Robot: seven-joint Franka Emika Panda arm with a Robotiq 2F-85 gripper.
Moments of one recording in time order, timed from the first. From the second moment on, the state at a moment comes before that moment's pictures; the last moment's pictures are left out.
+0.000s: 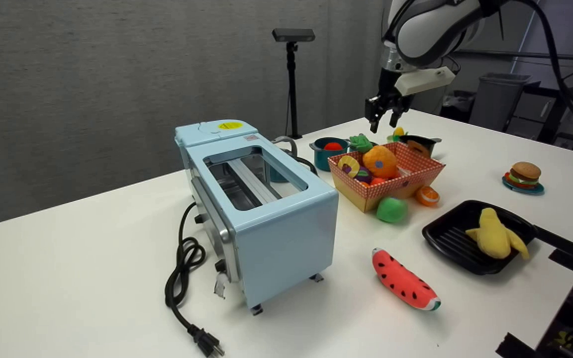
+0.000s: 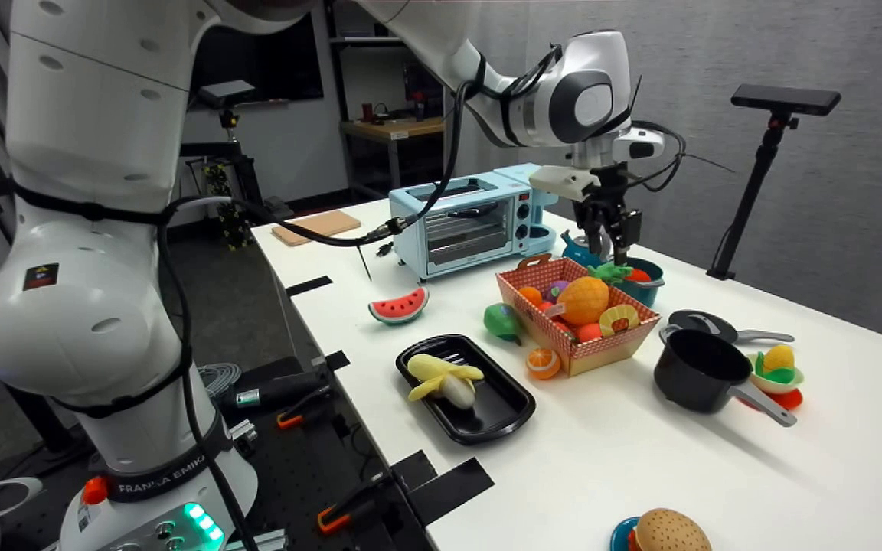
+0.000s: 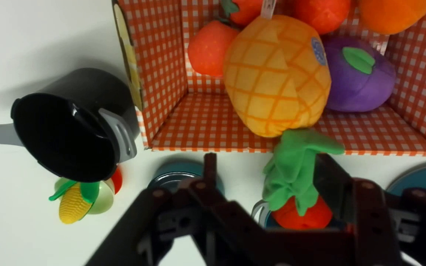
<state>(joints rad) 0.00 0.42 -0.07 -1.74 -0.15 2.36 0.26</state>
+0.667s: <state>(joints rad) 0.01 0.44 -0.07 -1.73 -0.15 2.35 0.26</state>
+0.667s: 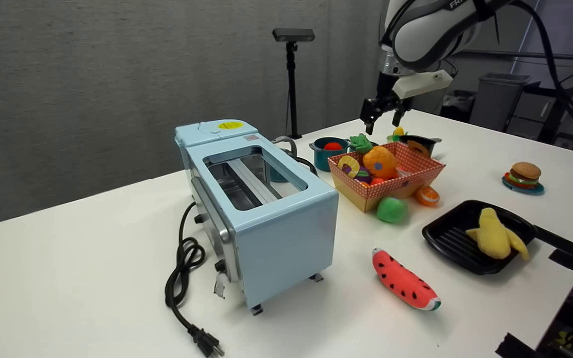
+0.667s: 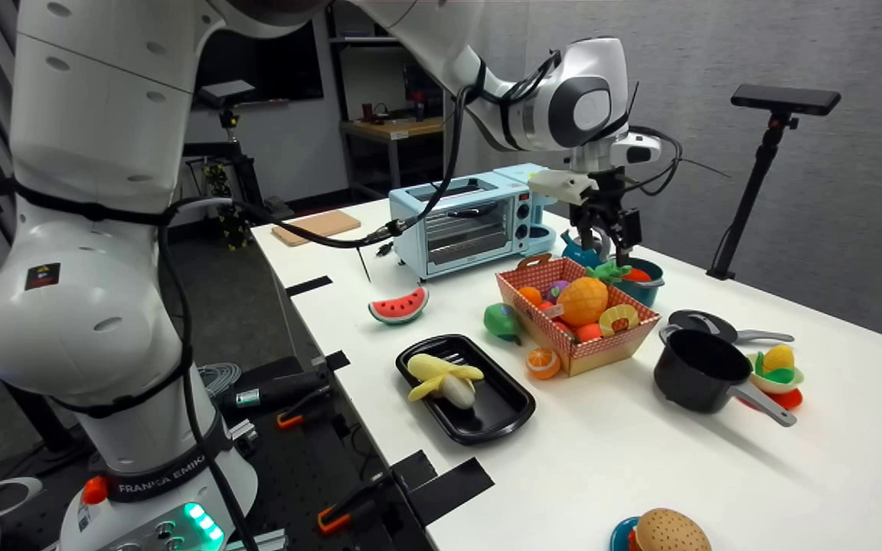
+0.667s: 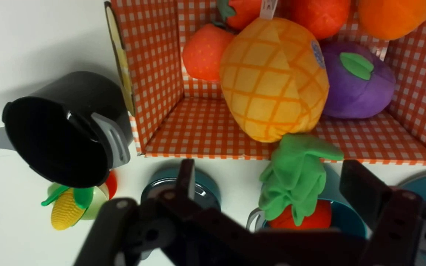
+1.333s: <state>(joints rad) 0.06 0.50 -0.07 -1.71 -0.18 2.35 0.26</state>
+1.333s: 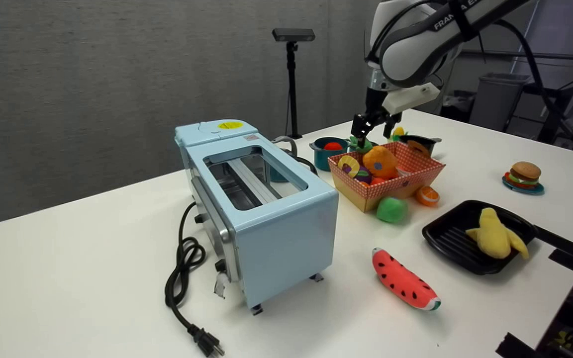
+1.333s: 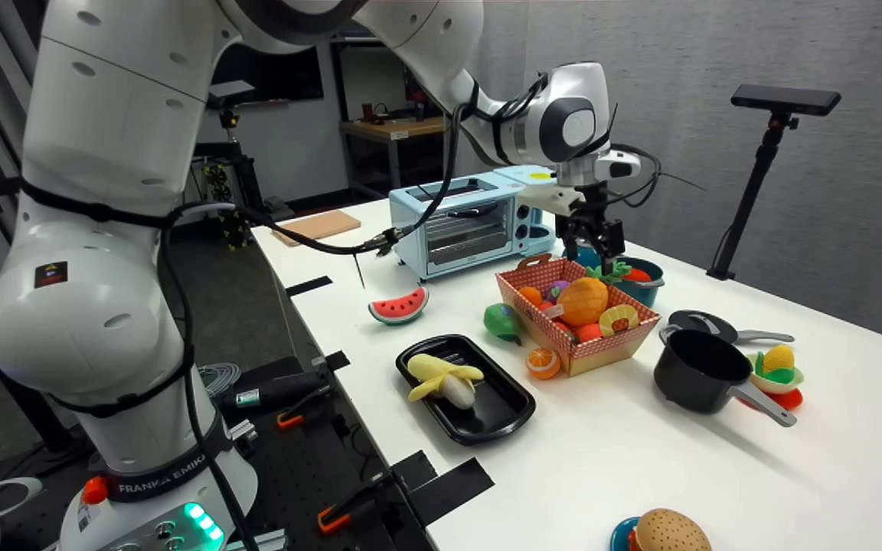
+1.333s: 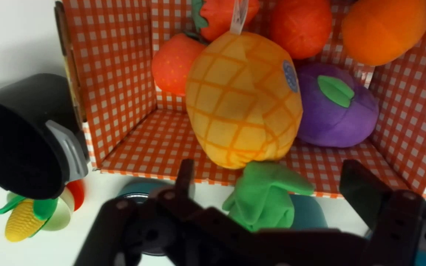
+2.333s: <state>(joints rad) 0.06 0.58 -0.12 -1.69 -0.18 2.36 0.26</state>
